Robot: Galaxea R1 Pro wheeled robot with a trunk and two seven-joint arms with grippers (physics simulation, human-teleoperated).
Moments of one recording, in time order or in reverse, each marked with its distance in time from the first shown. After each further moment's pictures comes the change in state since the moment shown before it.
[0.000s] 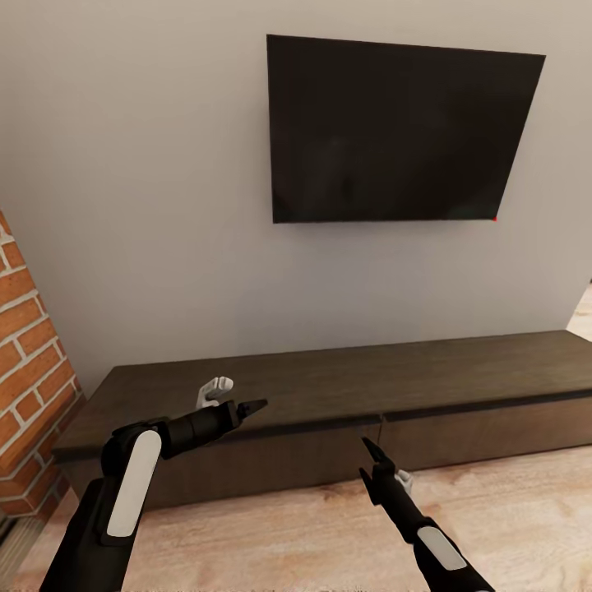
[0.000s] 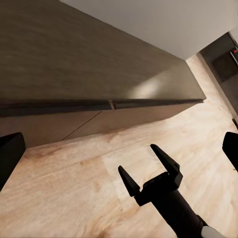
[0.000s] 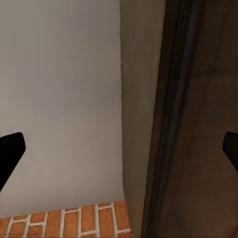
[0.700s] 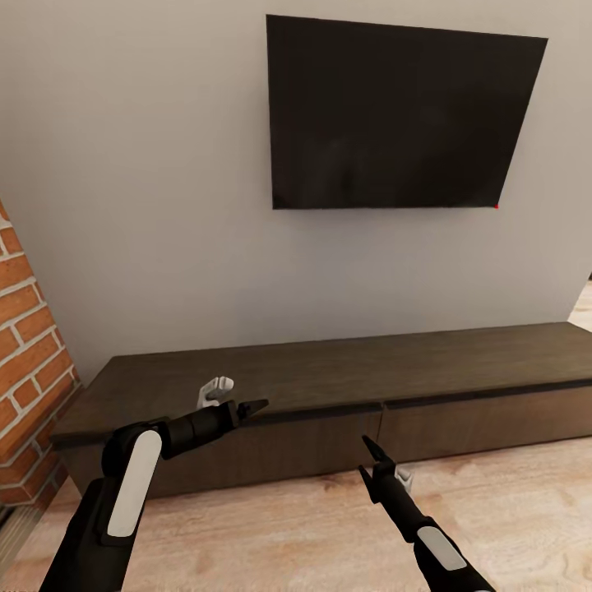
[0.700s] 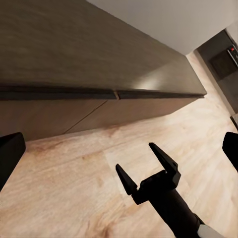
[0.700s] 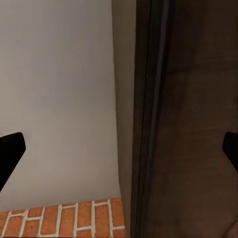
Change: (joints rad) left arm 0.000 0.000 -0.001 0.001 0.000 0.000 -0.017; right arm 0.000 -0.001 0.004 -0.001 0.004 0.005 0.028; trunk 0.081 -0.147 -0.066
